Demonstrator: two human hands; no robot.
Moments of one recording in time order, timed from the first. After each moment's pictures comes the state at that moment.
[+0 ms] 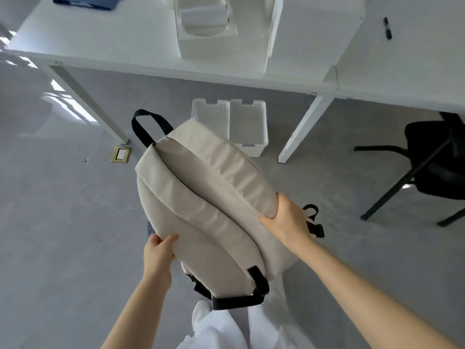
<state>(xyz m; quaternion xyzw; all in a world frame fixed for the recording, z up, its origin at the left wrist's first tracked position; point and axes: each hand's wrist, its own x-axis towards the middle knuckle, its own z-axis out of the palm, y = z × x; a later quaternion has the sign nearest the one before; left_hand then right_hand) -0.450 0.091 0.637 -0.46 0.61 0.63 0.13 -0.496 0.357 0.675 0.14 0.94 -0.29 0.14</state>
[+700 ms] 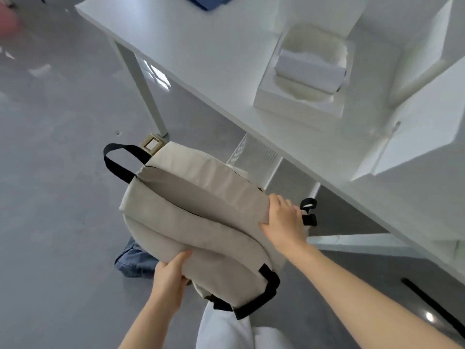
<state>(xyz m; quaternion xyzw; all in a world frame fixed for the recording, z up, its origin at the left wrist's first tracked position) -0.673 0.142 0.538 -0.57 0.37 0.73 -0.02 -0.858 0.305 0.559 -0.21 0.96 -0.08 0.15</state>
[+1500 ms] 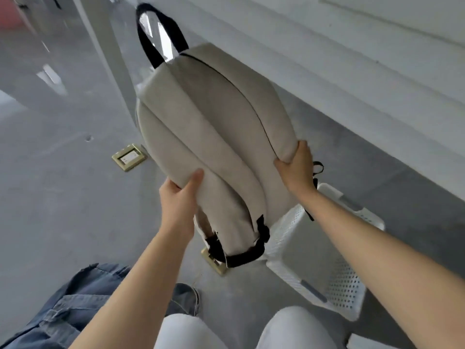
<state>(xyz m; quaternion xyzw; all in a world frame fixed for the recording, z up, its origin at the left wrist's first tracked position) -0.950 0.068 0.275 -0.41 0.45 0.75 -0.26 -1.144 0.208 0.256 -0.13 0.92 -0.38 -0.01</state>
